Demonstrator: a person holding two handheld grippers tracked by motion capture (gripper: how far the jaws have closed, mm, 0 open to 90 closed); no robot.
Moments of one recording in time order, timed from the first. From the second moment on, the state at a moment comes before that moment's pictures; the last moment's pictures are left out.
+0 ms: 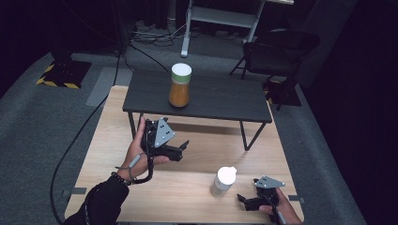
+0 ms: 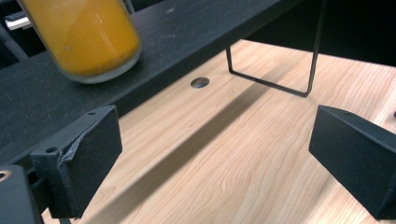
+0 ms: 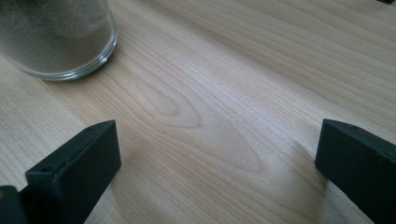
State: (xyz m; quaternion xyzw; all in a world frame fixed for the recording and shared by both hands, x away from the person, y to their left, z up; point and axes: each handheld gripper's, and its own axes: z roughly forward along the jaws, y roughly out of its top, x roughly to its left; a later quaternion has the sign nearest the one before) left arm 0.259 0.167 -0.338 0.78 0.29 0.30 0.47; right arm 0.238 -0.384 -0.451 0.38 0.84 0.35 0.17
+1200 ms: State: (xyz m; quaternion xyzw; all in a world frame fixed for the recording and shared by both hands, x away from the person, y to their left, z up) left arm 0.242 0.176 -0.406 0.83 0.31 0.25 0.40; right arm 0.238 -0.384 -0.451 0.38 0.84 0.35 0.17
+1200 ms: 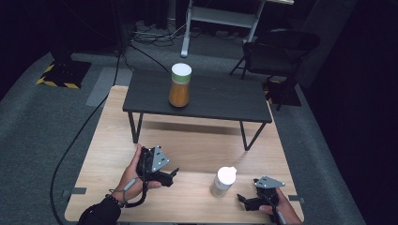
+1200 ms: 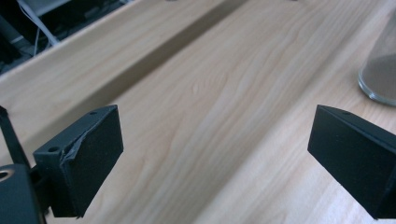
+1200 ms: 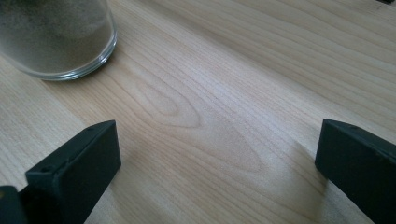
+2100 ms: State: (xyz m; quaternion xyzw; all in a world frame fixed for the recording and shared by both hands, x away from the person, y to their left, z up) left arm 0.245 0.195 -0.433 0.84 0.36 0.20 0.34; right arm 0.238 -0.384 -0.451 0.38 0.84 0.35 0.17
